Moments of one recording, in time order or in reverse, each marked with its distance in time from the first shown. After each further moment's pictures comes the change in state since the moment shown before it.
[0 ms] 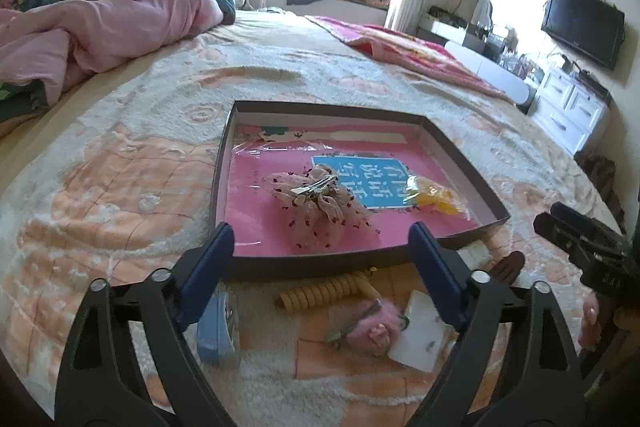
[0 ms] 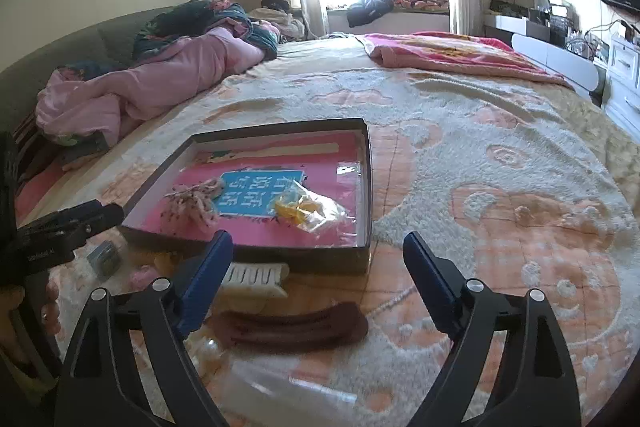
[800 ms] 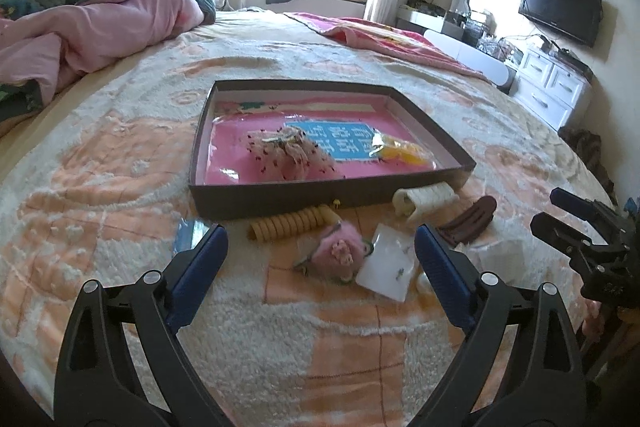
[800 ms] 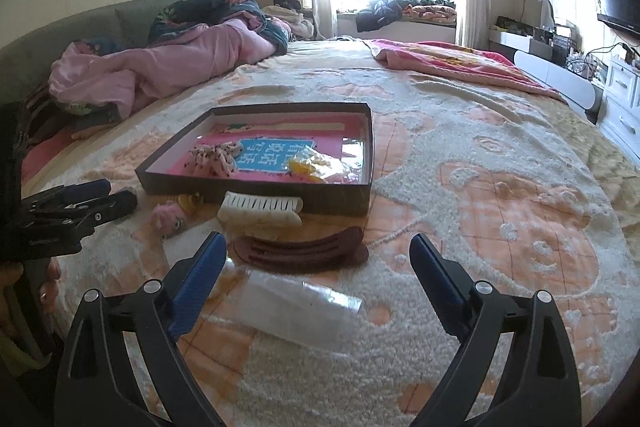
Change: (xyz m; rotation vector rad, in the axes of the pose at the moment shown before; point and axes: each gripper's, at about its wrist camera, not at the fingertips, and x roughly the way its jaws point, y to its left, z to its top) left arm -0.023 -0.018 -0.044 0.070 0.018 -0.040; right arm -0.042 0.017 -0.048 -0.078 -0.003 -0.021
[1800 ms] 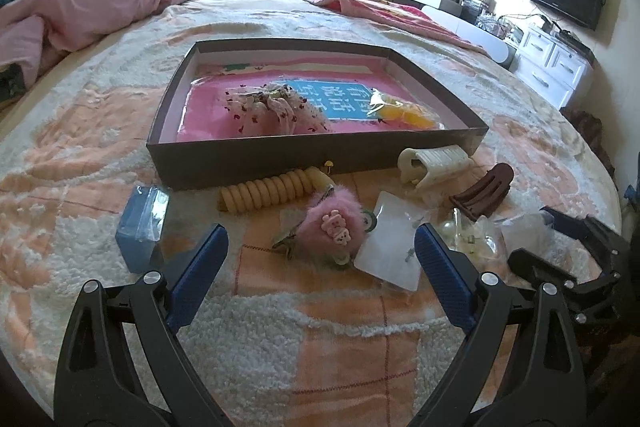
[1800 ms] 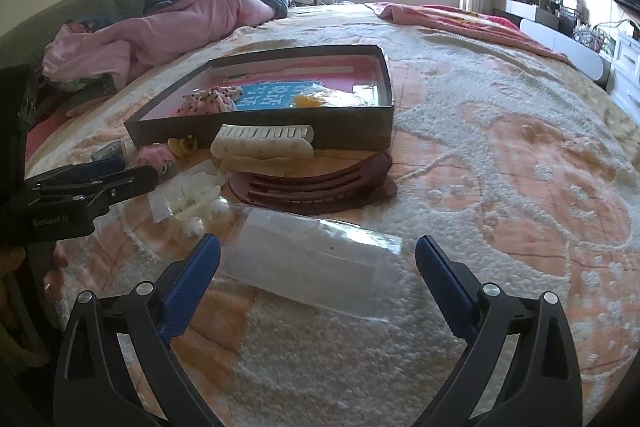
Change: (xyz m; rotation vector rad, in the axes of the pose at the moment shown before) left arm 0.038 -0.005 -0.016 0.002 0.085 -0.023; right arm 0.040 0.009 -0.034 0.035 0.120 0.026
